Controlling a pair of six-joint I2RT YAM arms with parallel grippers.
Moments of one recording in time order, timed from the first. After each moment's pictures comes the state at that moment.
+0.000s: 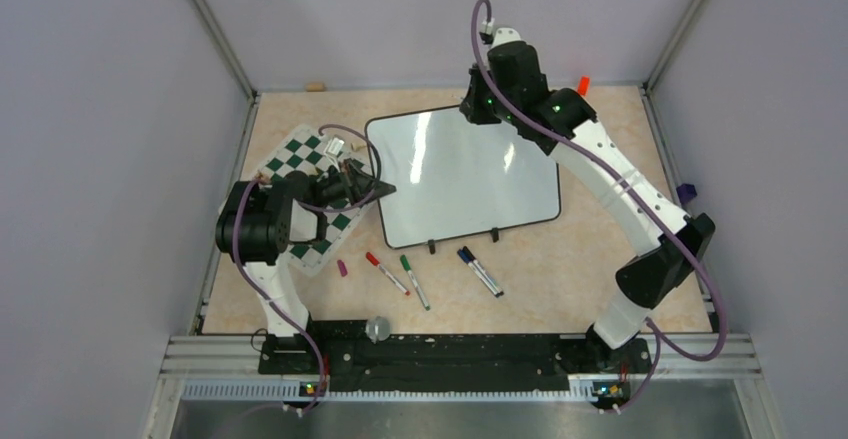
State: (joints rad) left arm -0.01 1.95 0.63 1.57 1.22 -0.99; right arm 0.64 1.67 1.89 -0.70 0.16 0.38
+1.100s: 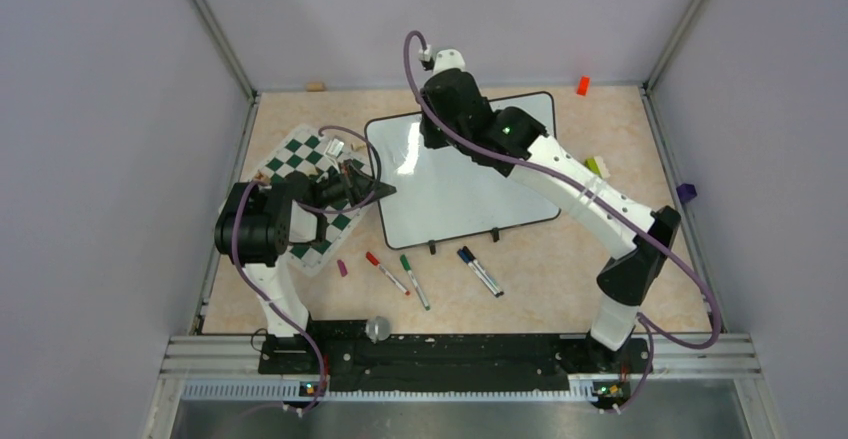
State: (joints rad) left arm -0.01 1.92 0.60 1.56 1.21 -0.96; right arm 0.88 1.76 1.97 -0.72 0.36 0.37
